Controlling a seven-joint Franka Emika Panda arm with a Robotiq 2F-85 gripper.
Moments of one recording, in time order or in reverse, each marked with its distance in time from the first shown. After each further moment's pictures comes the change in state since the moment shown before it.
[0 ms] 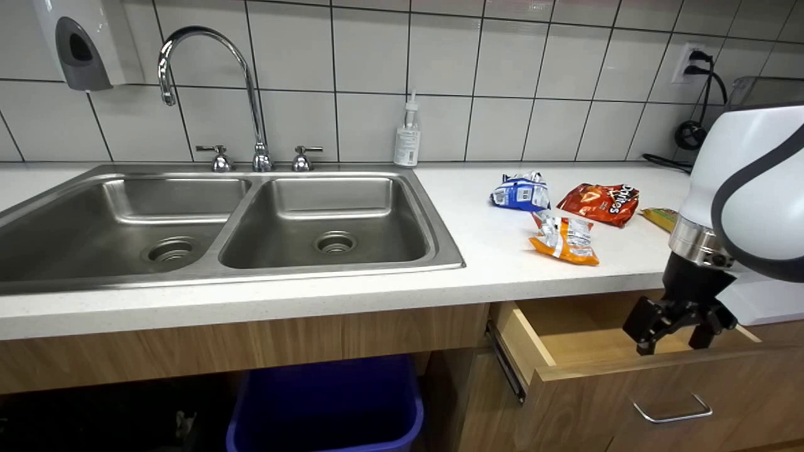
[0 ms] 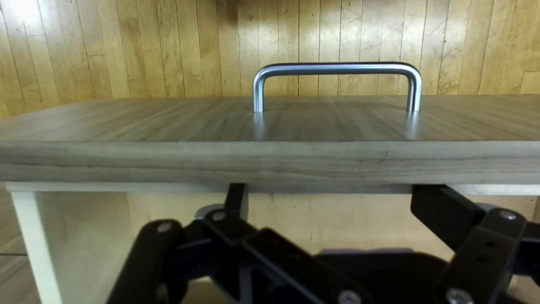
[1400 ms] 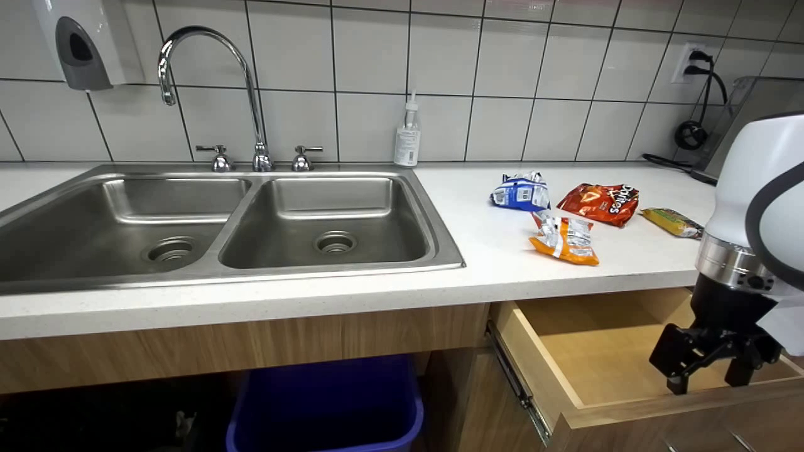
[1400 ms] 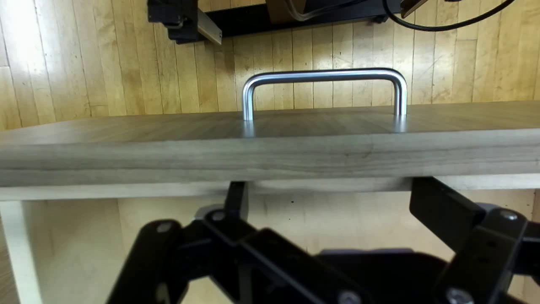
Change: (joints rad) arm -0.001 -0.064 0.016 -0.103 0.039 -0.052 0.000
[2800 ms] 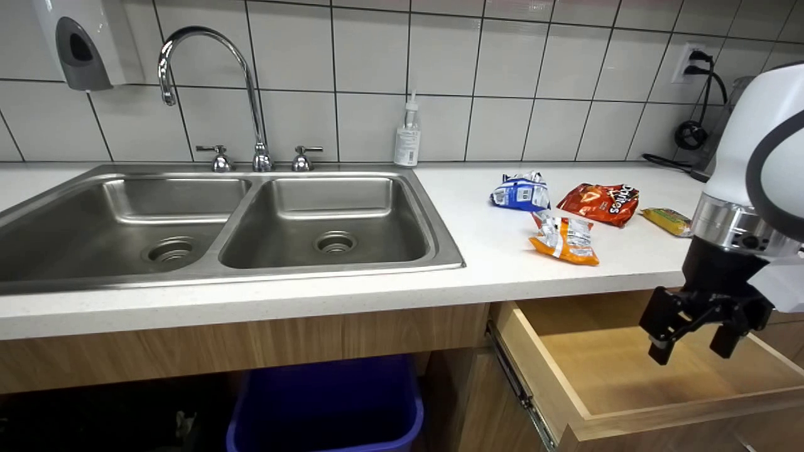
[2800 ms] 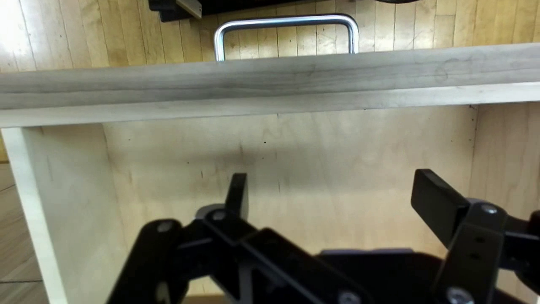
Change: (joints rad) arm 0.003 -0.130 0.039 0.000 0.050 -0.067 0.001
